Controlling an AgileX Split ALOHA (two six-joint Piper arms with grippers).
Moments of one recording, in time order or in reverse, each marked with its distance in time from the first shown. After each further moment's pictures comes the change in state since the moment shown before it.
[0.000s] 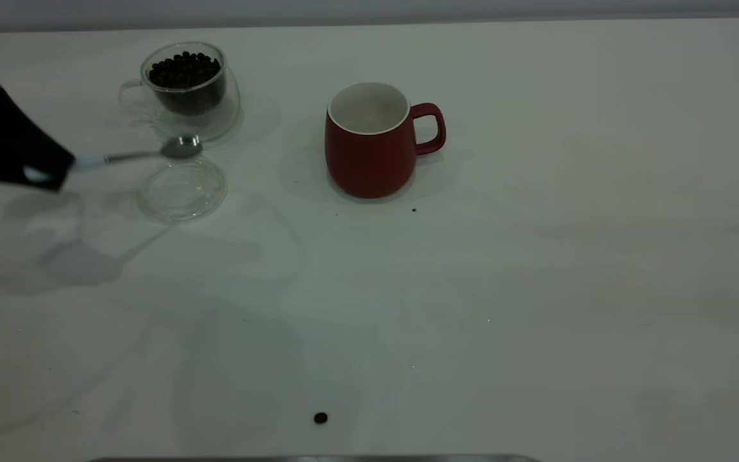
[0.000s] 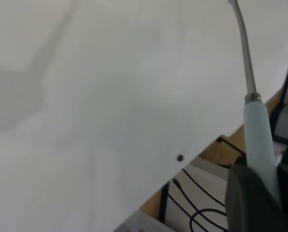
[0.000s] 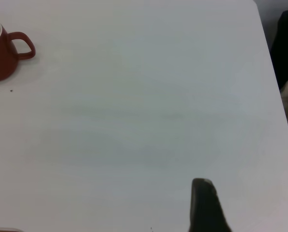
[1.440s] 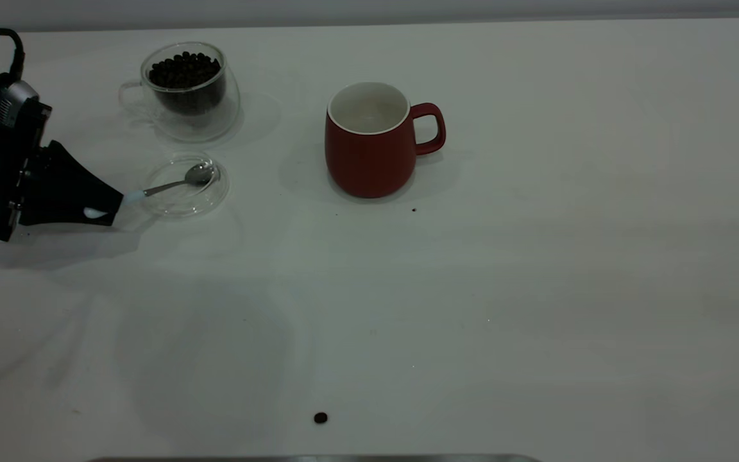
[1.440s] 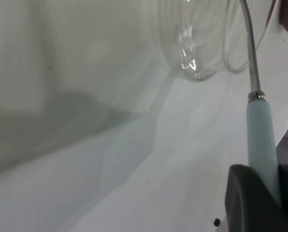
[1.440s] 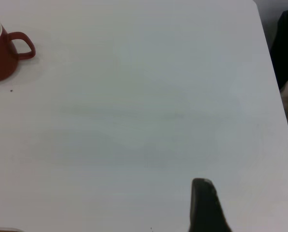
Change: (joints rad) left arm 0.000 0.263 -0.173 -0.122 -0.052 0.061; right arm 0.000 0.000 0.000 0.000 0.000 0.000
